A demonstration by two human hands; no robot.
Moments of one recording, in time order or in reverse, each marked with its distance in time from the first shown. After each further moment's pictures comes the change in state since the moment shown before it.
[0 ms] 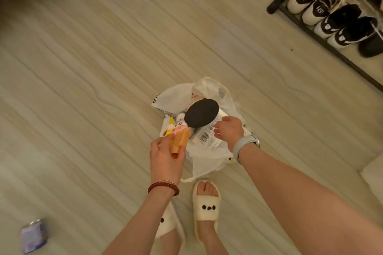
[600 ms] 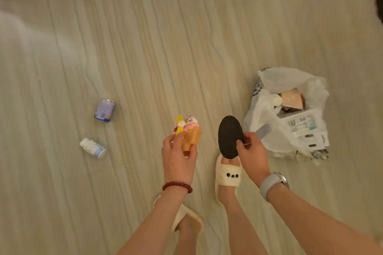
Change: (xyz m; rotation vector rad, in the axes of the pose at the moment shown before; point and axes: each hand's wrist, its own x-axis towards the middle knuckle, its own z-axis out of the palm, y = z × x) left_hand -0.156 -0.210 -0.121 -0.302 0.388 -0.334; right_hand -0.202 0.148 0.138 -0.766 -0.204 -0.554
